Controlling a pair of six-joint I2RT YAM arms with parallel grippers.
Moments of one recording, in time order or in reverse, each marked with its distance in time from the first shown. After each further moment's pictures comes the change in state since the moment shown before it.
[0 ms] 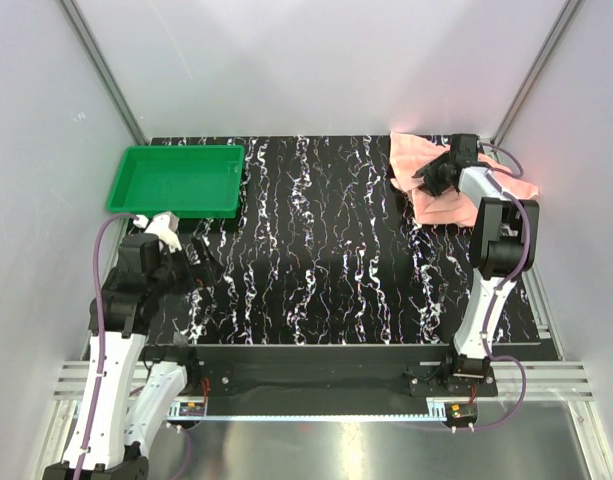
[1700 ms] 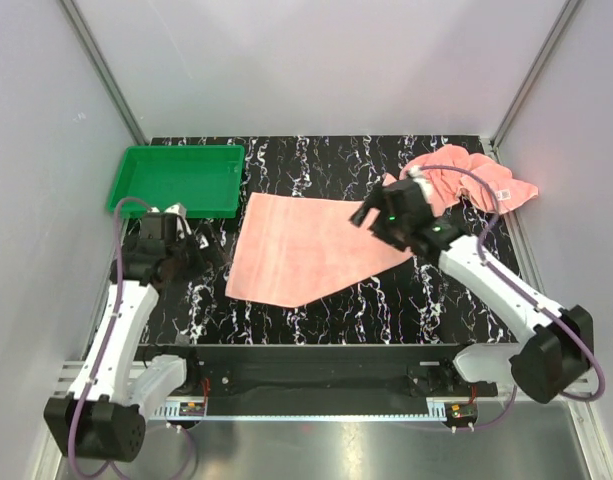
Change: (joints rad) left arm 0.006 0.257 0.011 0.064 -0.008 -0.137; right arm 0.697 -0.787 -0.467 -0.195 0.333 -0.001
